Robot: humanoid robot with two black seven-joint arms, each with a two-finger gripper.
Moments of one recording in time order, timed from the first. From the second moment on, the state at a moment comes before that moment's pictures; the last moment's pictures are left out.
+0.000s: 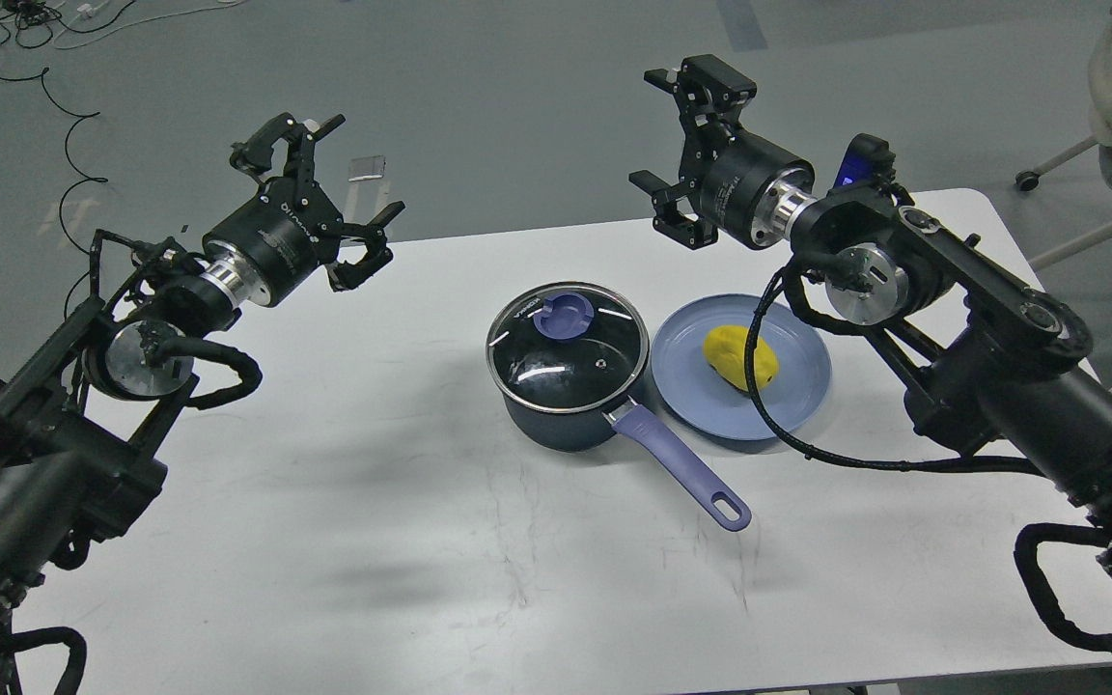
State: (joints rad) left arm -0.73 0.41 -0.92 -0.98 0.07 -0.32 0.10; right arm 0.75 -0.10 0.99 1.10 -0.58 0.02 -0.16
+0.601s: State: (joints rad) left arm -0.72 0.41 -0.90 -0.99 0.07 -0.32 0.10; right arm 0.75 -0.10 0.99 1.10 -0.59 0.02 -0.16
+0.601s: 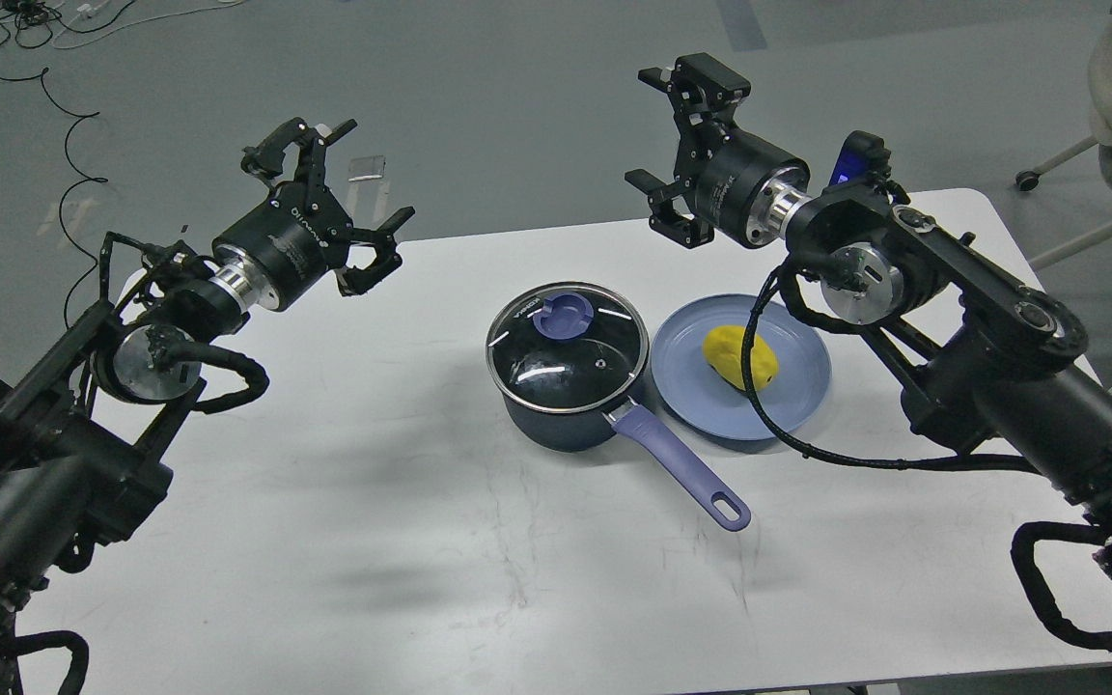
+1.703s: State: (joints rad) left arm -0.71 0.41 -0.91 -0.99 0.08 -0.35 0.07; right arm 0.76 -0.08 0.98 1.11 -0.59 0.02 -0.15
